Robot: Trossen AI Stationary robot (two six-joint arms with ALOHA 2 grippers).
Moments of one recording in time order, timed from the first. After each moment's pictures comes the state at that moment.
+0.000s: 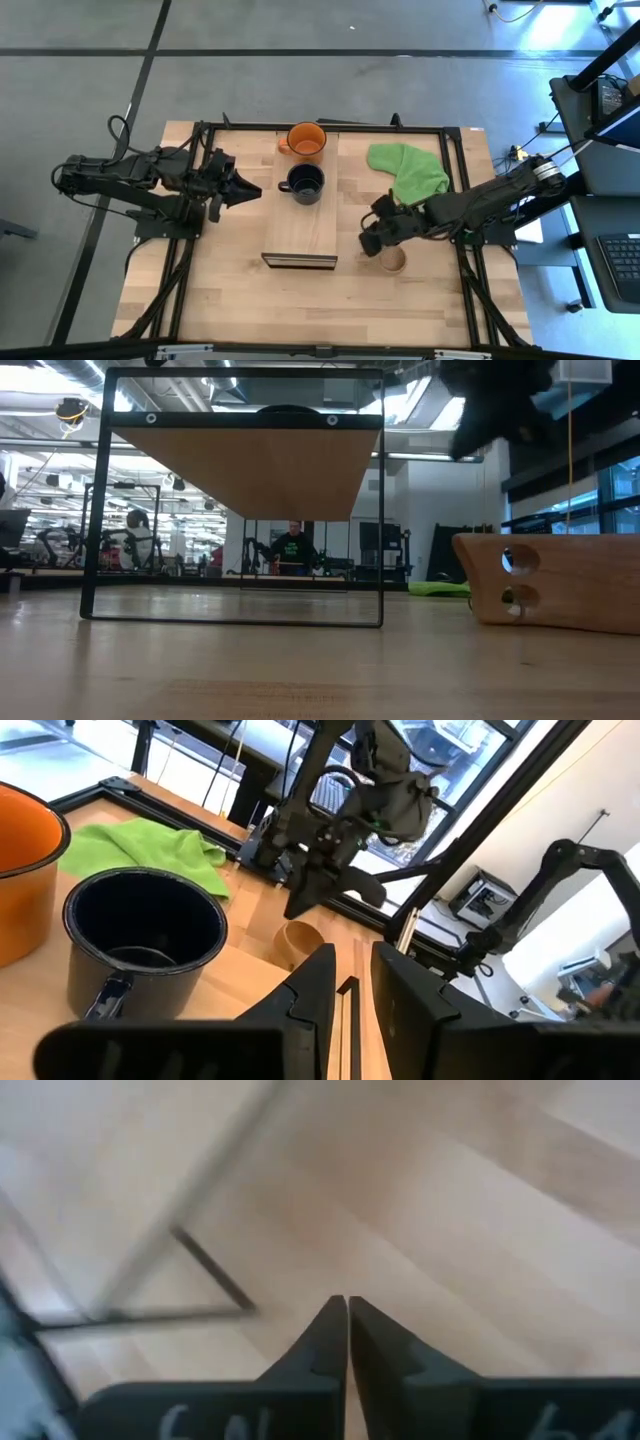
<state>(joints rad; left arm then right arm) -0.10 0.72 0.90 -0.36 -0.05 -0.54 0.34 1.39 1.06 -0.70 0.32 1.19</state>
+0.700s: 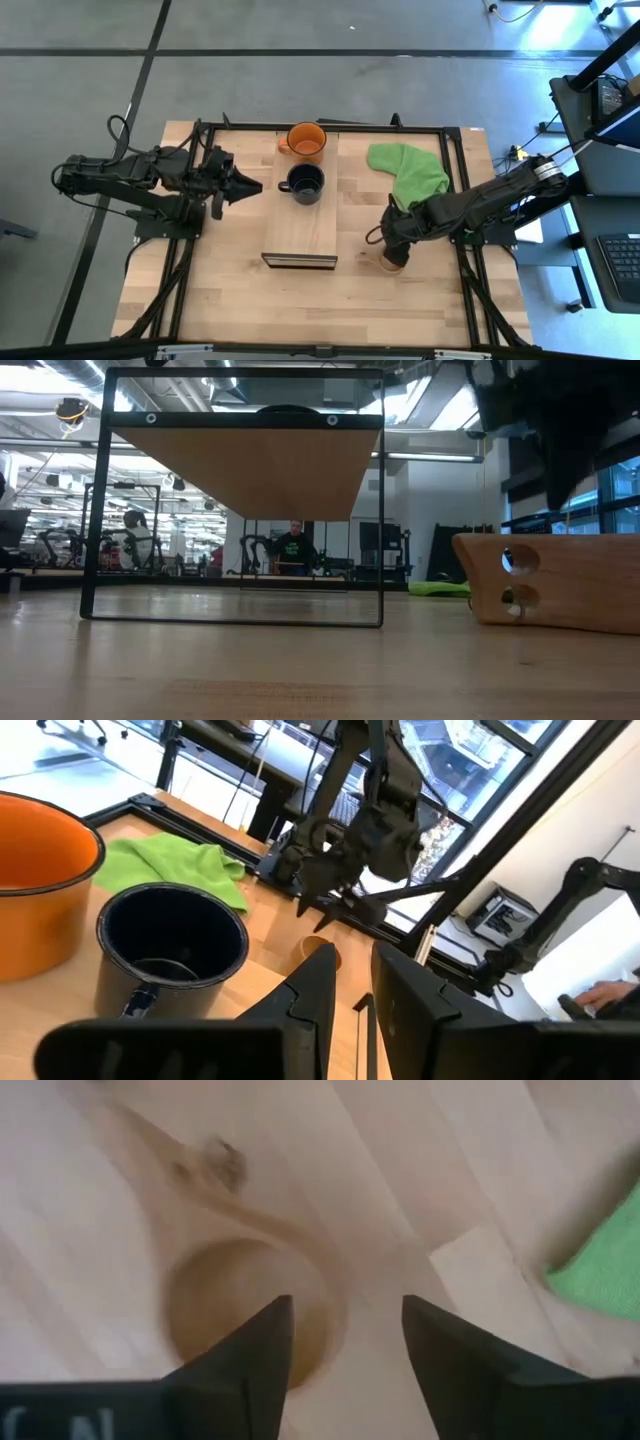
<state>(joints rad) -0.10 0.72 0.90 -0.35 -0.11 -0.54 0.33 1.38 1.01 -1.00 0.08 0.87</state>
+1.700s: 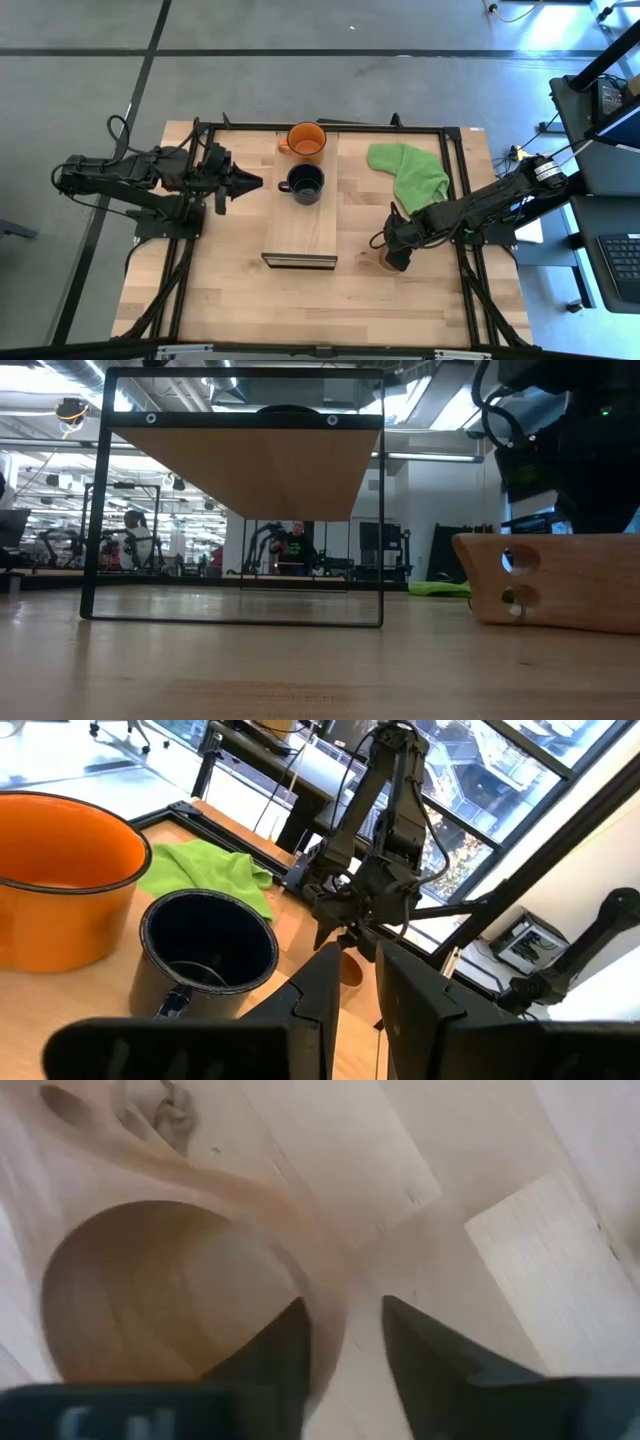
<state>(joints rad) -0.10 0.72 0.90 -0.35 -0.20 -0.59 0.34 1.38 0.76 -0.76 0.02 0.94</state>
